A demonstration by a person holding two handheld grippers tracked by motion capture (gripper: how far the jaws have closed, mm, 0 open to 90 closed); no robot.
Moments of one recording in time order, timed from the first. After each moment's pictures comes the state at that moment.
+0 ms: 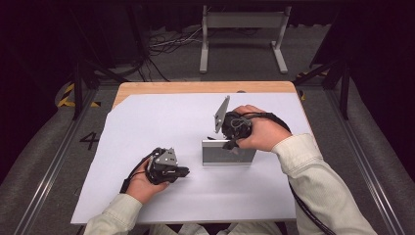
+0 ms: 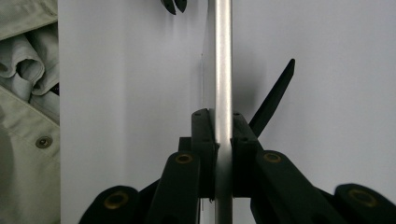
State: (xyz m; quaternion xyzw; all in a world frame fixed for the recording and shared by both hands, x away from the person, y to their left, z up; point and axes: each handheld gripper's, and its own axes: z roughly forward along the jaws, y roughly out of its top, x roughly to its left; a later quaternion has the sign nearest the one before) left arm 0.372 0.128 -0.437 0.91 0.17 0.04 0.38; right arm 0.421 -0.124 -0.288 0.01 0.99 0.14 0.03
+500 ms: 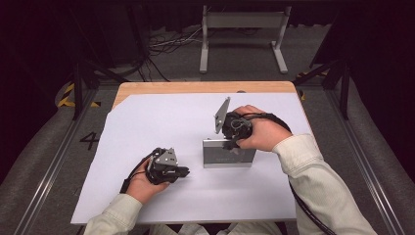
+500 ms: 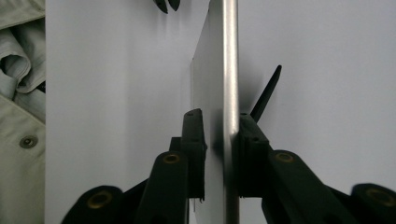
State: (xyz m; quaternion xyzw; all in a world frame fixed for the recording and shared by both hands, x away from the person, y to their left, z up) left arm 0.372 0.128 -0.437 0.91 0.17 0.04 0.38; right arm 0.423 -0.125 -0.291 0.00 0.99 0.14 0.05
